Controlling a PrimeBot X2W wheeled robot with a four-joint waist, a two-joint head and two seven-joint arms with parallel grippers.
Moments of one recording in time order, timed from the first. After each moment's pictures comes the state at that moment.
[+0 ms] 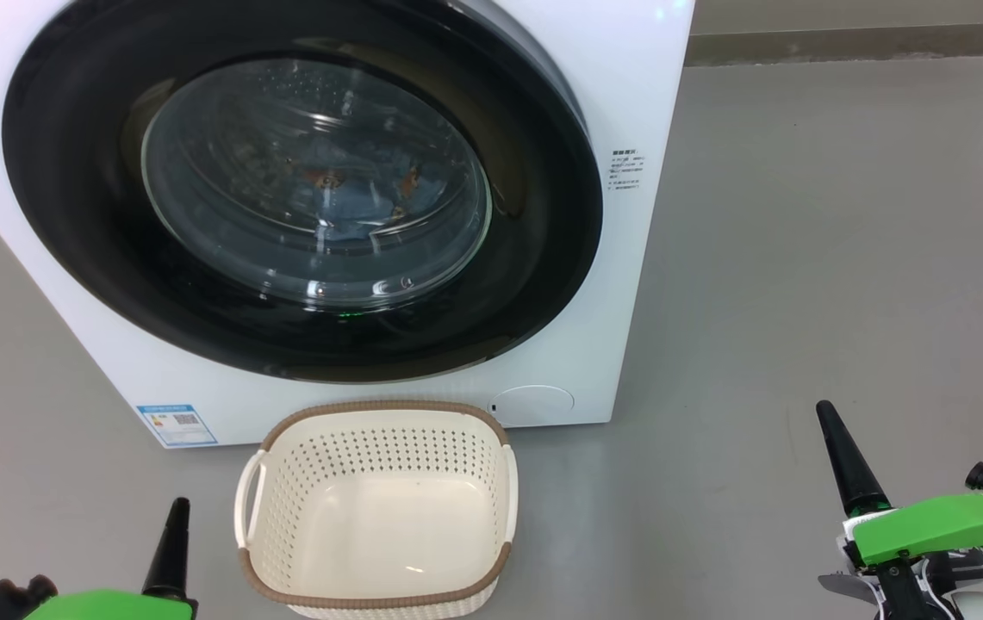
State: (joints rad) left arm -0.04 0.06 0.03 0.26 -1.19 -0.12 -0.02; right arm -0.14 -0.14 0.01 0.30 1.23 0.13 -0.03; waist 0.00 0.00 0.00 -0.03
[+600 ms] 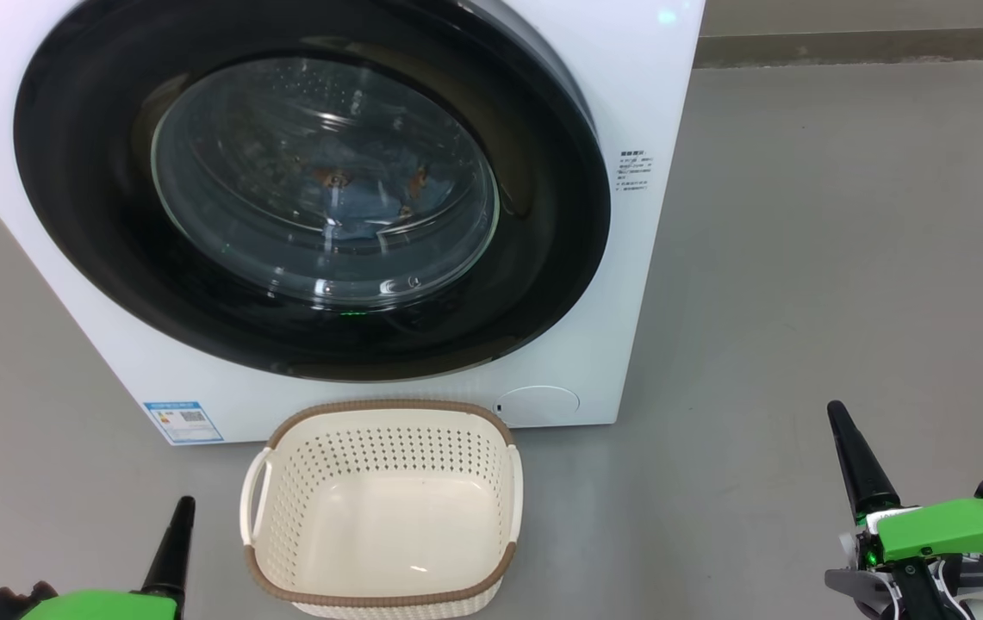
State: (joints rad) left arm -0.05 0.05 0.05 0.26 -1.36 -0.12 0.04; right arm -0.14 -0.11 -0.04 0.29 1.39 0.13 0.02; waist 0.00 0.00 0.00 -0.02
